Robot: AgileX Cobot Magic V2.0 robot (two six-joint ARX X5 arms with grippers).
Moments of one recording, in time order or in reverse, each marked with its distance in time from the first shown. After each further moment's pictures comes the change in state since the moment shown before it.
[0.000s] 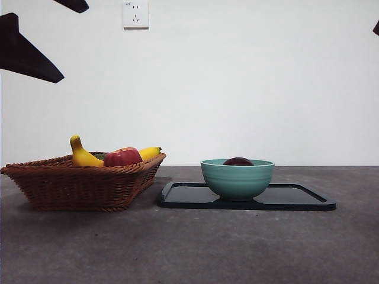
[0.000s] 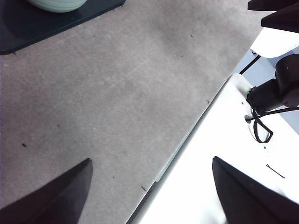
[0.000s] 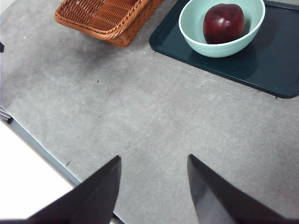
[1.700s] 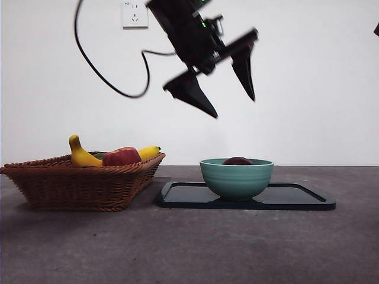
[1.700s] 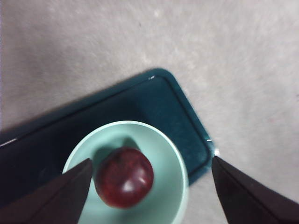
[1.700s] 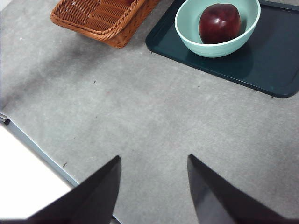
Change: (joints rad) left arm -0.144 1.196 1.153 0.025 -0.406 -0.208; right arm 0.000 0.000 0.000 -0.002 0.008 0.000
